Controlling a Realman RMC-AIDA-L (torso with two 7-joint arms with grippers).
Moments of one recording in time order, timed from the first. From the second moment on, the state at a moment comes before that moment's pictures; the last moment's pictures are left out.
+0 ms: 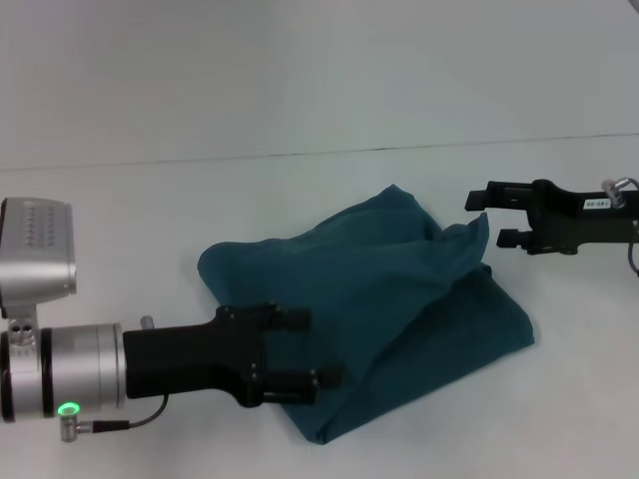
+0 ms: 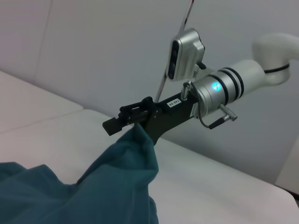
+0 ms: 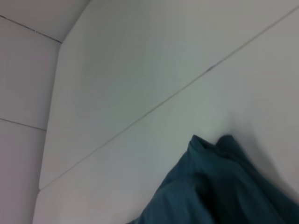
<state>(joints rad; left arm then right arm) -0.53 -2.15 0.94 0.66 1.85 1.51 -1.44 0.72 1.89 -0.56 -0.43 -2.19 -1.24 2.51</state>
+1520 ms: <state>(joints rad) -0.53 -2.15 0.93 0.66 1.89 1.48 -1.42 0.75 1.94 -0.55 -0.35 -2.16 -1.19 2.60</state>
